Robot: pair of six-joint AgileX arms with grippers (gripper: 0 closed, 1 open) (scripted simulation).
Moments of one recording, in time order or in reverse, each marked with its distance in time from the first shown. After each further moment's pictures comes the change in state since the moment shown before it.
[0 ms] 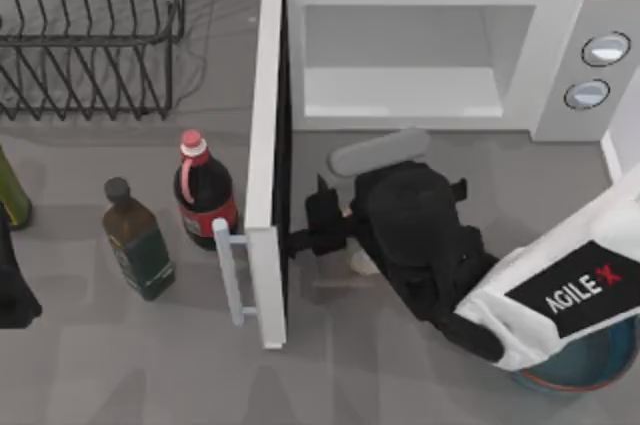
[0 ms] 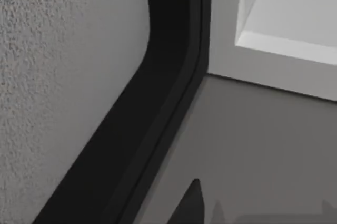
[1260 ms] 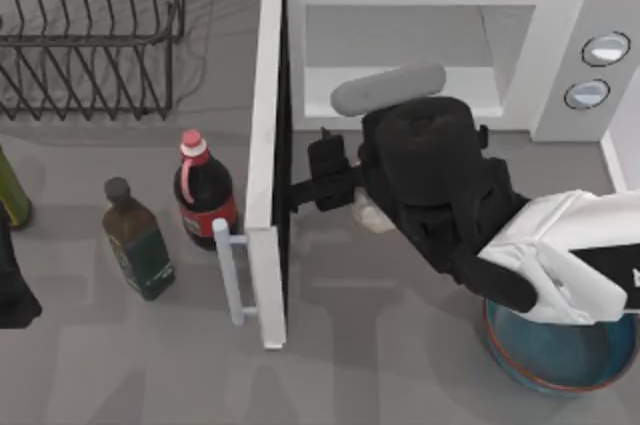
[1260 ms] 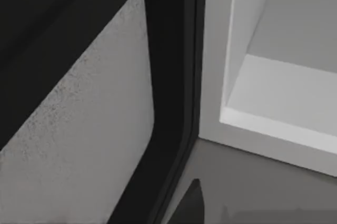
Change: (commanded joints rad) left arm 0.000 0.000 0.000 0.000 0.000 0.000; right arm -0.005 -0.261 0.036 -0.366 -0.006 0.002
